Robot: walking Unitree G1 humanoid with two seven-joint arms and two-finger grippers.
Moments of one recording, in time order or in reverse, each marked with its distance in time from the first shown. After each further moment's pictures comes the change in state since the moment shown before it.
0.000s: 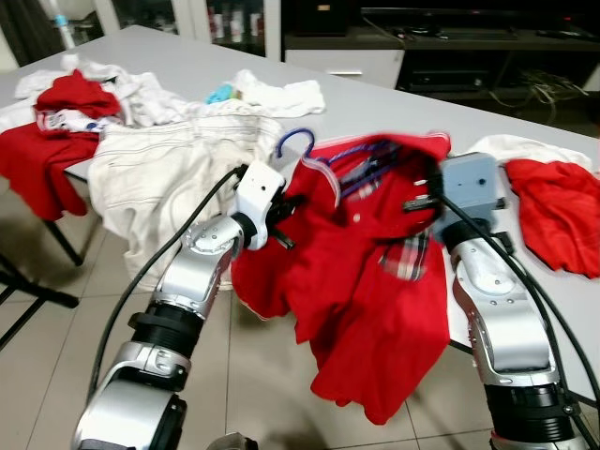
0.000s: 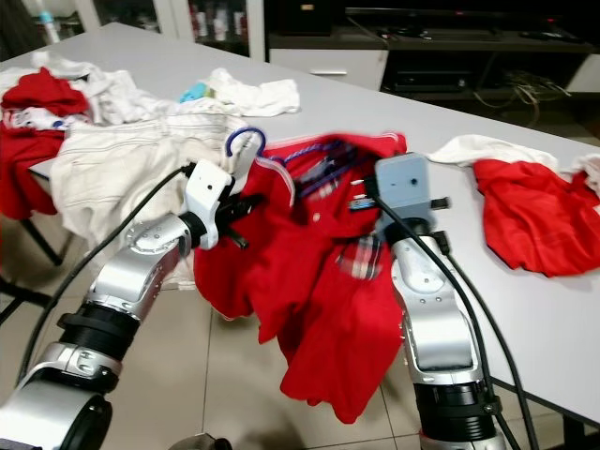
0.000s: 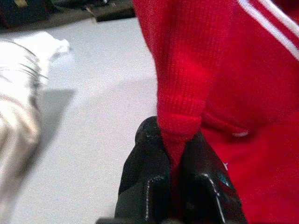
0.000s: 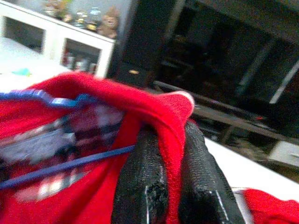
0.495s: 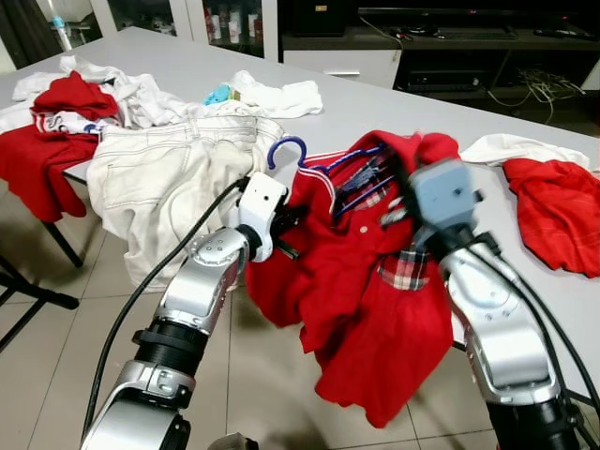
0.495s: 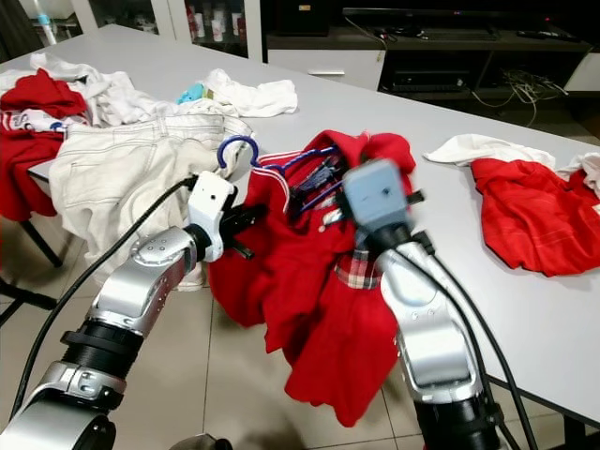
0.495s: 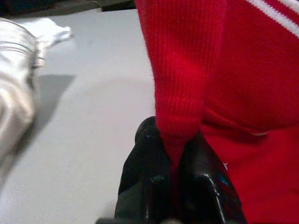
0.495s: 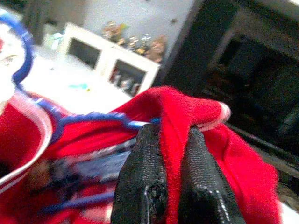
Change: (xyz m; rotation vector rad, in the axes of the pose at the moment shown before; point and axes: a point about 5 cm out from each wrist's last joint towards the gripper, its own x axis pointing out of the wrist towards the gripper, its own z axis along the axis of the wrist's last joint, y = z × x) left arm -0.006 -0.008 -0.006 0.029 0.030 0.049; right arm -0.016 0.030 0.012 -0.039 -0.096 0.281
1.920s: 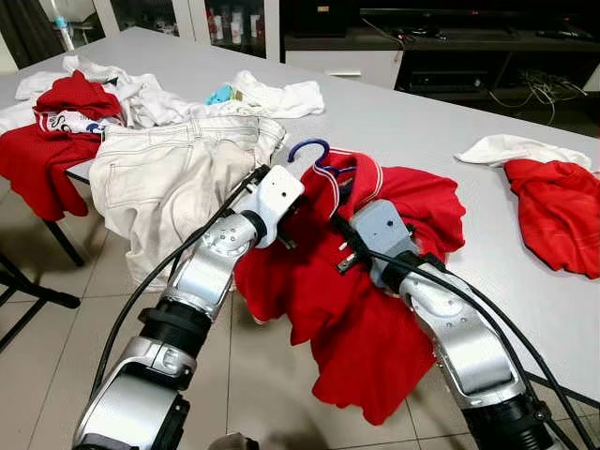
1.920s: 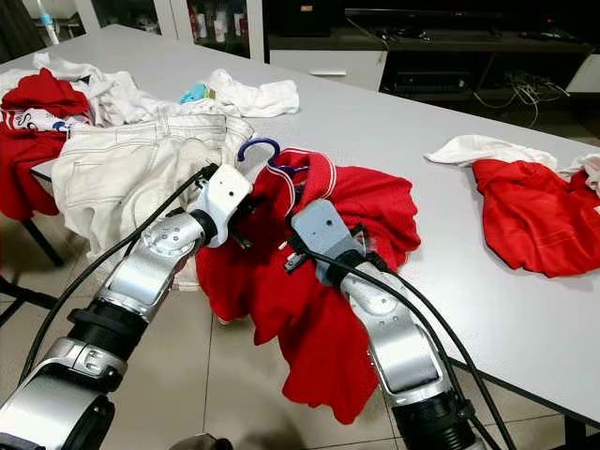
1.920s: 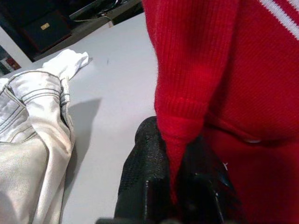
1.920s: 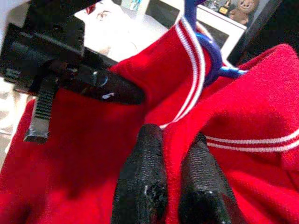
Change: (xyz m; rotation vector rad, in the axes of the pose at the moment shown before) left arm 0.015 0.000 0.014 0.249 0.005 0.018; right arm 0.004 0.048 -0.028 0.073 0.161 0.311
